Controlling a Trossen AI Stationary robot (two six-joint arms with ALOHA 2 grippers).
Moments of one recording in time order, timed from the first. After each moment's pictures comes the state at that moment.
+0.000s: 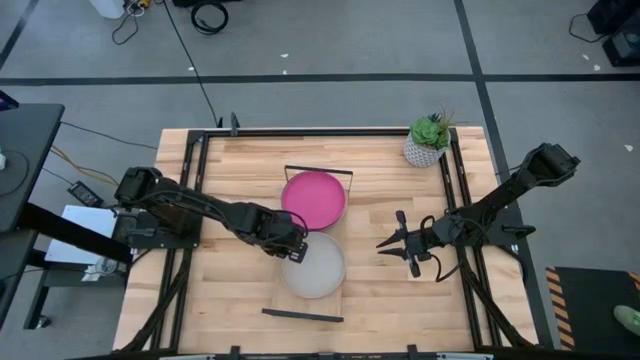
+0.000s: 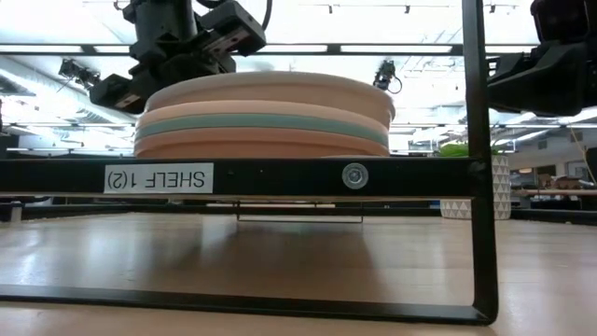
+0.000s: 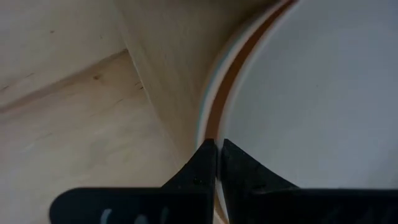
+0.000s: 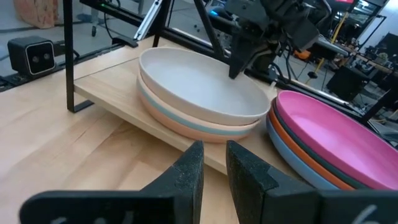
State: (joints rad) left arm -0.24 1.64 1.15 -0.73 0.00 -1.40; right arm 0.47 1.11 0.12 0.78 0.29 -0.29
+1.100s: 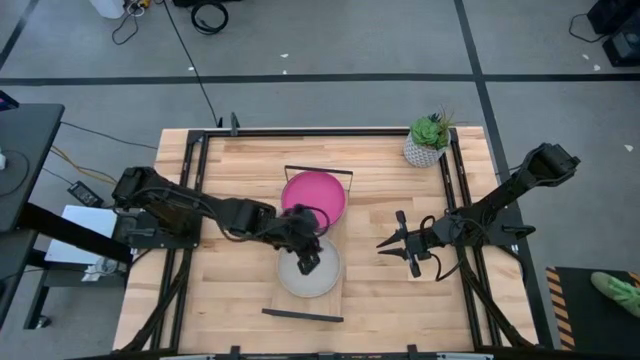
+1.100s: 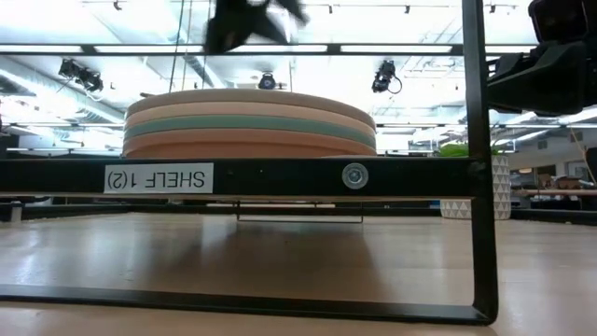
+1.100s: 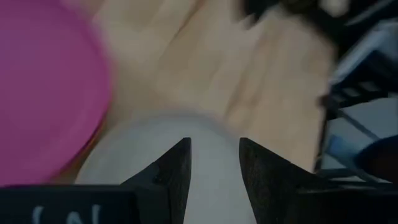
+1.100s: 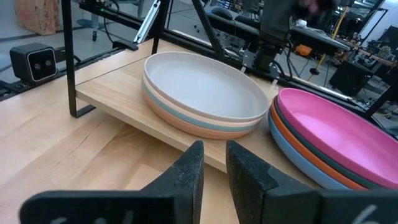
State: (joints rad) left arm -0.27 1.62 1.34 -0.54 -0.18 -0.79; right arm 0.47 1.11 0.12 0.79 0.29 -0.25
